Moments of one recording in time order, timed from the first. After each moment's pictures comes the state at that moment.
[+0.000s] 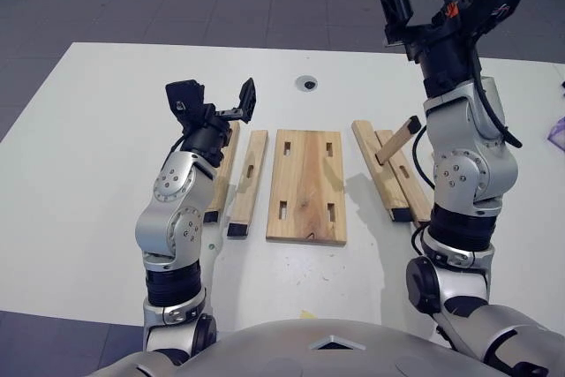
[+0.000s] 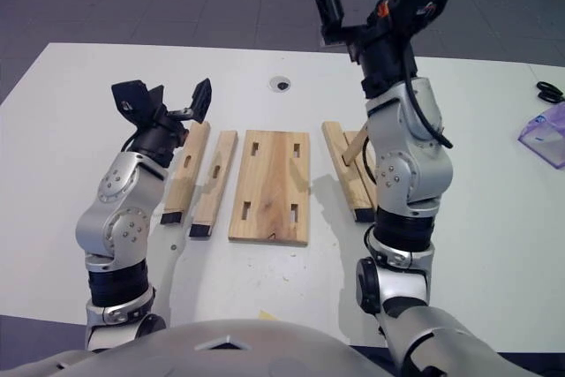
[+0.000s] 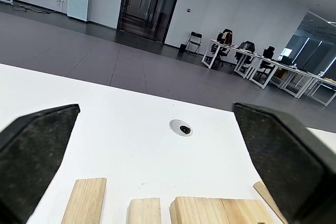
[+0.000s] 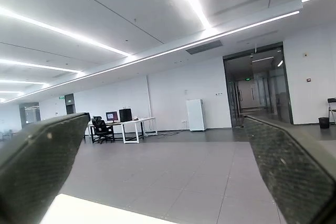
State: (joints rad) left arm -0.18 0.03 0.09 -0.45 -0.39 0.59 0.01; right arm -0.49 -0.16 -0.15 -0.33 0.49 0.39 0.16
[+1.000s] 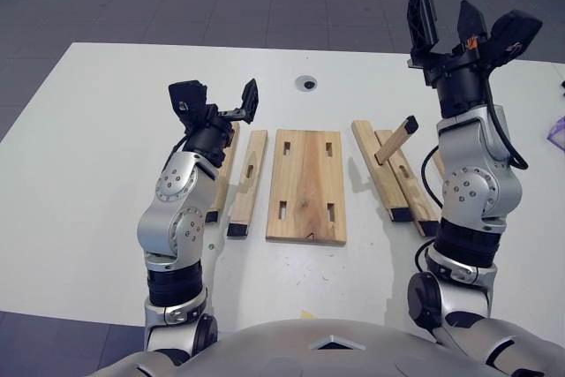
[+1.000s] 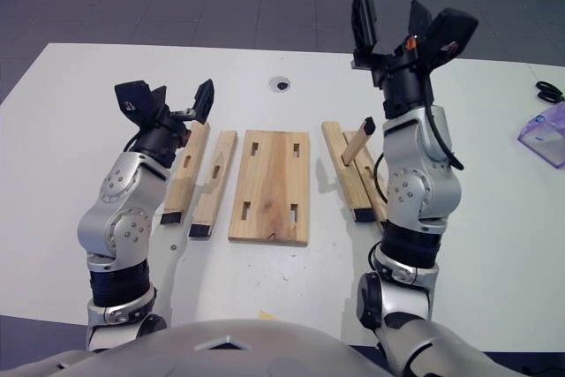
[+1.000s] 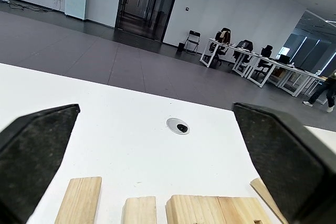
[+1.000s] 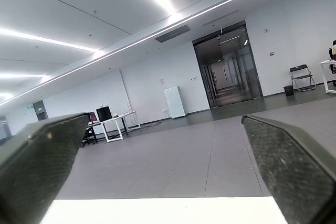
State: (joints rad) left arm -0.18 0.02 0.08 -0.45 -0.39 0.59 0.01; right arm -0.41 -0.14 -0.25 -0.30 0.54 0.37 0.14
